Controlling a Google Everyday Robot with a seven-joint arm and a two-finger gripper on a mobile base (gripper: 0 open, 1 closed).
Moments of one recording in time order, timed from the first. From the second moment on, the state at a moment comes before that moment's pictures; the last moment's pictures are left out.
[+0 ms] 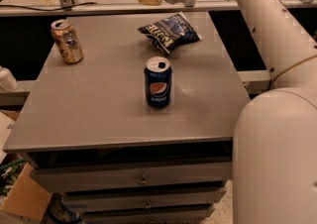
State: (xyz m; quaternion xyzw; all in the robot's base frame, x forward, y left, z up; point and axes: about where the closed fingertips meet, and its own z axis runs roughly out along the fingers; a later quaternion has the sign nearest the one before) arm 0.787 0.031 0.977 -0.57 0.61 0.17 0.53
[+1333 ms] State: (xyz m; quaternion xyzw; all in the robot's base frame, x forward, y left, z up) arm 0.783 -0.023 0.919 -0.59 0.67 0.11 0.44
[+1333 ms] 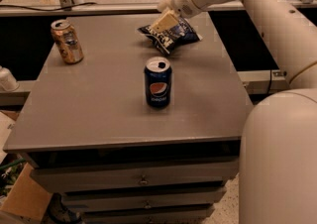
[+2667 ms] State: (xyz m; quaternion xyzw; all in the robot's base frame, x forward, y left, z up) arm 0.787 -0.028 0.856 -0.59 0.70 0.09 0.39
